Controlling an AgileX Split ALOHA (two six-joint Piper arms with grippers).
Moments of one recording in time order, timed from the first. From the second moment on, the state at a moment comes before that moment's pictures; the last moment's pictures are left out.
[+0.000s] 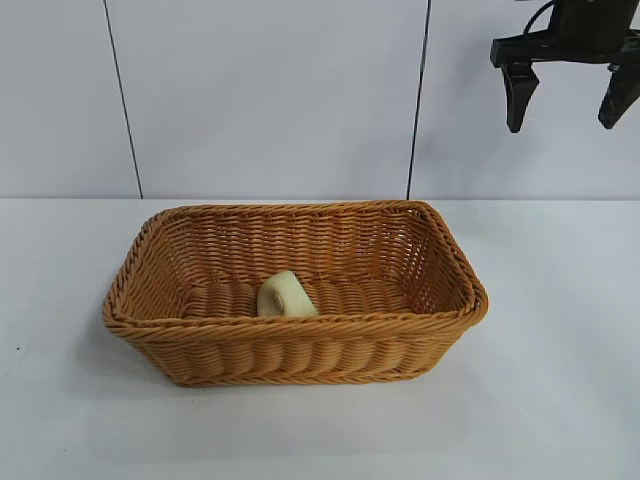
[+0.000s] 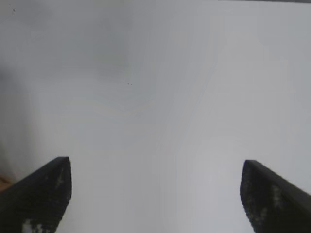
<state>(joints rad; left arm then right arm) -0.04 0.00 -0.50 -0.04 1.07 -0.03 0.08 2.11 -1.94 -0.10 1.21 0.15</state>
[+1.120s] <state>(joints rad) -0.04 0.00 -0.50 -0.04 1.07 -0.03 0.08 0.89 -0.55 -0.07 1.06 0.10</state>
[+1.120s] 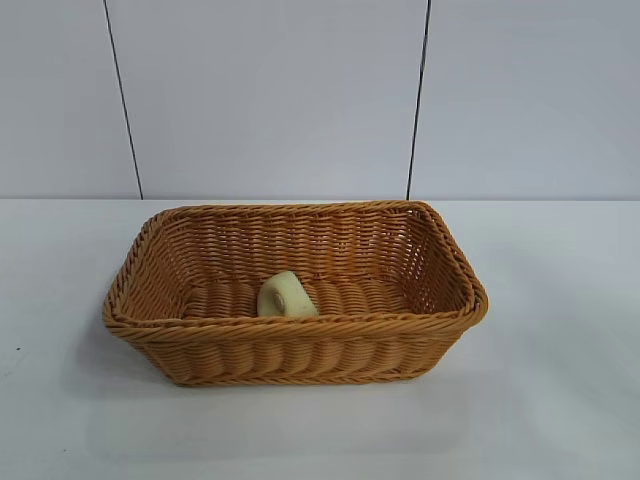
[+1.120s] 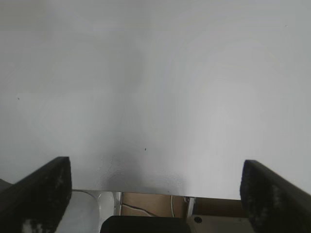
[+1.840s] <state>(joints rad) -0.04 0.00 -0.50 -0.04 1.07 -0.03 0.08 0.11 -0.50 -0.06 1.02 0.10</state>
